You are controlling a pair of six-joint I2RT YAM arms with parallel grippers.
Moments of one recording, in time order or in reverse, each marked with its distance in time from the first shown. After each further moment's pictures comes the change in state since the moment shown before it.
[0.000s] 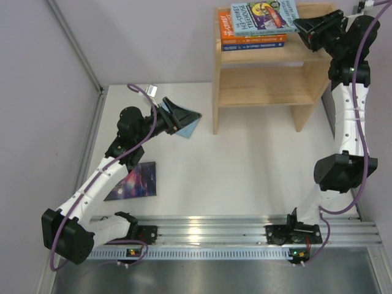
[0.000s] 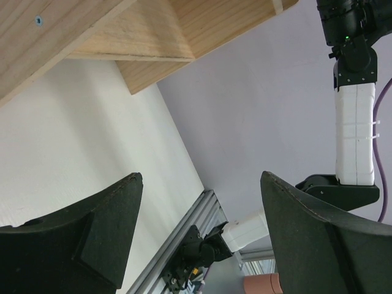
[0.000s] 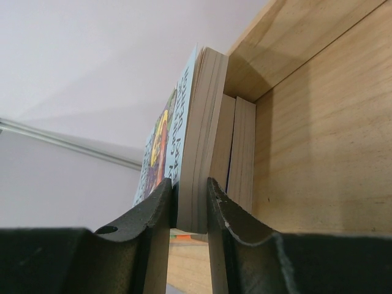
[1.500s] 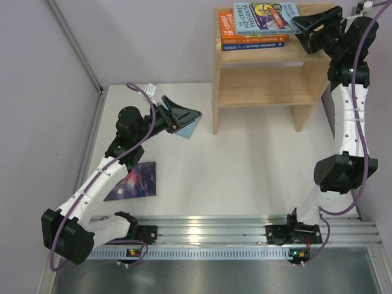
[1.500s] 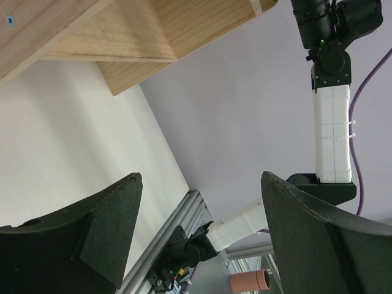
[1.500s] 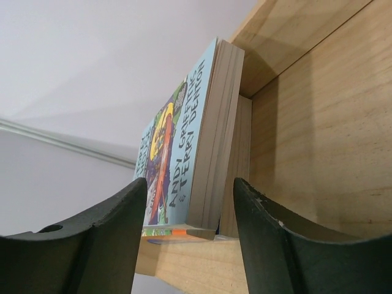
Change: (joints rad) left arm 0.000 0.001 0.005 0.041 0.027 -0.056; right arm -0.002 -0.009 -0.018 -0.010 0.007 -0.017
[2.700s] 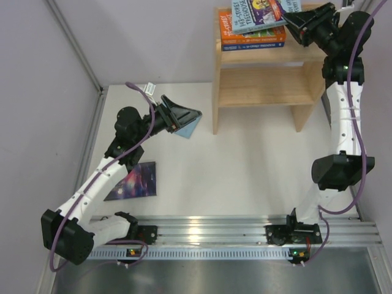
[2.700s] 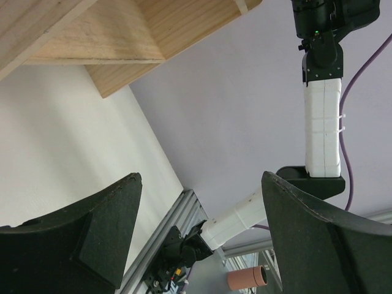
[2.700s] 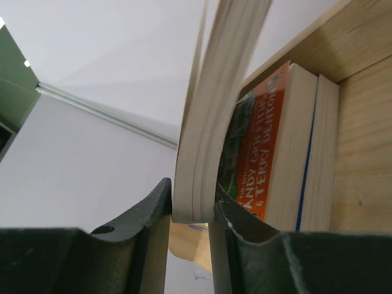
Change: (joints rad) left arm 0.000 -0.004 -0.001 0.038 0.022 -0.014; right arm 0.063 0.031 0.079 0.076 -0.072 0.080
